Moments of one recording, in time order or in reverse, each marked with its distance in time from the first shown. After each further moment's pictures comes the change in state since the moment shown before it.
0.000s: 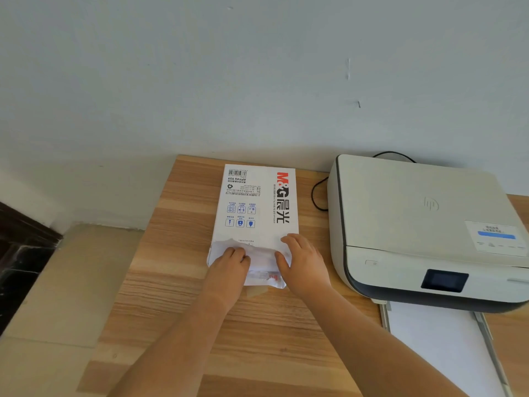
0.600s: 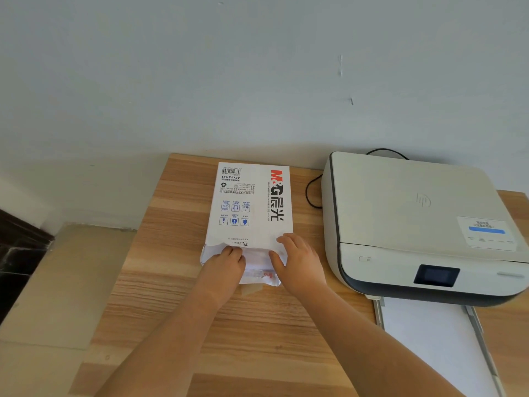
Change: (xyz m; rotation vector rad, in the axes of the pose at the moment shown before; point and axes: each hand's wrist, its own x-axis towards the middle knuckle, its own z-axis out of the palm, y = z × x) left_hand 0.002 -0.004 -0.002 0.126 -0.079 0.077; right_hand -0.003 0.000 -0.002 0.013 0.001 0.013
